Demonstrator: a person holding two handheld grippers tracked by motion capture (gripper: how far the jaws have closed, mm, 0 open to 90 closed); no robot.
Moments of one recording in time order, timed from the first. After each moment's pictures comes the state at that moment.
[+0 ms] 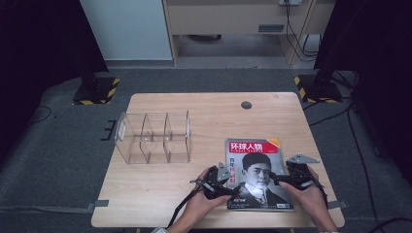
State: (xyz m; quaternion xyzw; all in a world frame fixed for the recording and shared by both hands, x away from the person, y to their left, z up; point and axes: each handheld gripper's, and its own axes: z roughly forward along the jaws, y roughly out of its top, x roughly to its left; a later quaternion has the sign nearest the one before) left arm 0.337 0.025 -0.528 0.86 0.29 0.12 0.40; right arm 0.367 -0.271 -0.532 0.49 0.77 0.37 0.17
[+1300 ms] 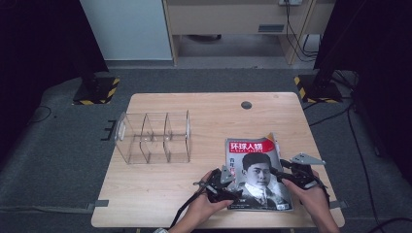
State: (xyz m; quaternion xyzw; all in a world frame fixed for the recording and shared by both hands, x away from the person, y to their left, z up) left arm 0.335 0.019 -0.535 0.86 0.30 0.11 0.39; right arm 0.356 -0.269 -0.510 0.46 0.76 0.43 0.18
